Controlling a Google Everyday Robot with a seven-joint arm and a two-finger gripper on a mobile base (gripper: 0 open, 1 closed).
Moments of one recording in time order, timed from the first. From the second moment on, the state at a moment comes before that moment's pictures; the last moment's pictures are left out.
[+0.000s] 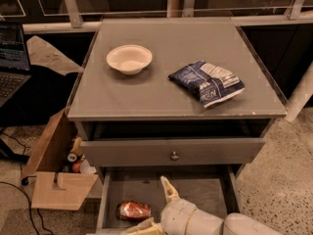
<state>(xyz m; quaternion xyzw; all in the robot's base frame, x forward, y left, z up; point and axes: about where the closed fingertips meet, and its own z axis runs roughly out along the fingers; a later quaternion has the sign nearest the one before) 0.360 0.022 0.635 -0.34 0.75 0.31 0.48</state>
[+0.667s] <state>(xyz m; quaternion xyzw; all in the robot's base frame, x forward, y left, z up) 0.403 0.023 0.614 -0.35 0.75 0.26 0.49</state>
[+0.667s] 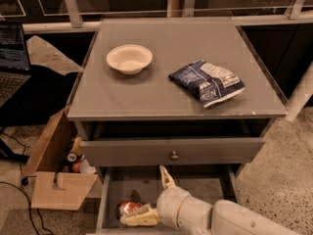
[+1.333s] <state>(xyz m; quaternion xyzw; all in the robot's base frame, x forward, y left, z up) 0.433 0.025 0.571 -0.34 0.75 0.27 0.49</state>
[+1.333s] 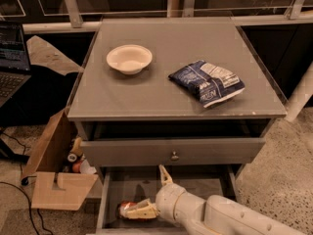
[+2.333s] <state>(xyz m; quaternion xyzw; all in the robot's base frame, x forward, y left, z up) 0.442 0.052 0.519 -0.34 0.76 0.27 0.48</state>
